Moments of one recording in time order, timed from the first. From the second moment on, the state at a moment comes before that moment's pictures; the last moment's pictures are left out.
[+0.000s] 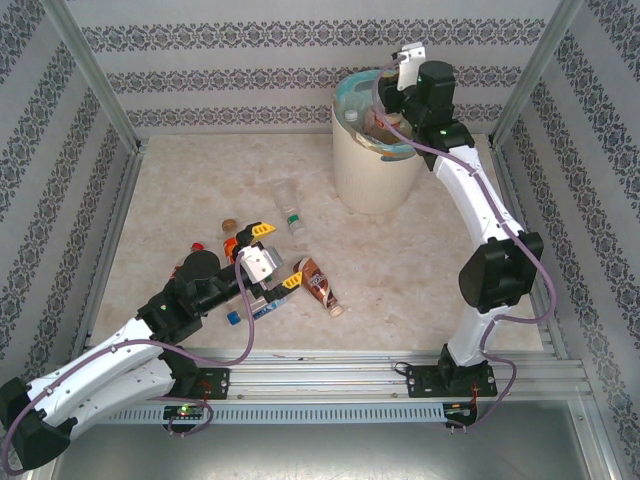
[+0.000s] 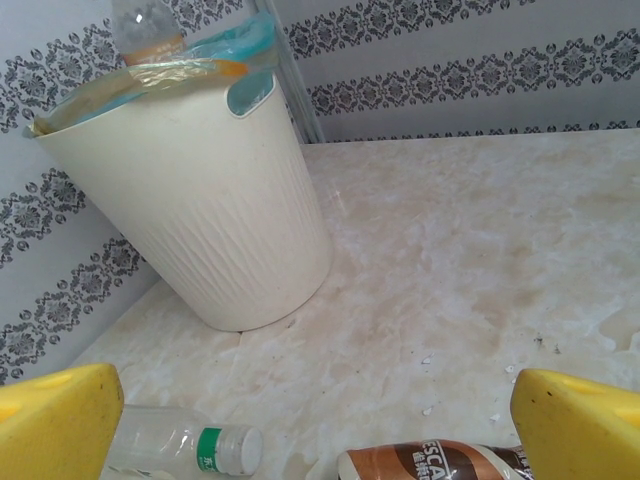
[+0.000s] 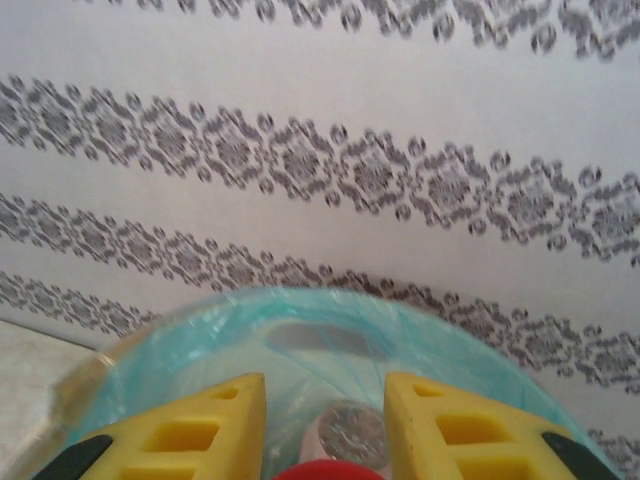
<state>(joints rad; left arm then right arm) -0.77 0.72 0.58 -0.01 0.09 0.38 0.23 1.83 1.88 -0.18 -0.04 -0.06</state>
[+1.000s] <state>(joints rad) -0.77 0.74 0.58 0.01 0.09 0.38 0.19 1.87 1.76 -0.05 -0.16 0.01</state>
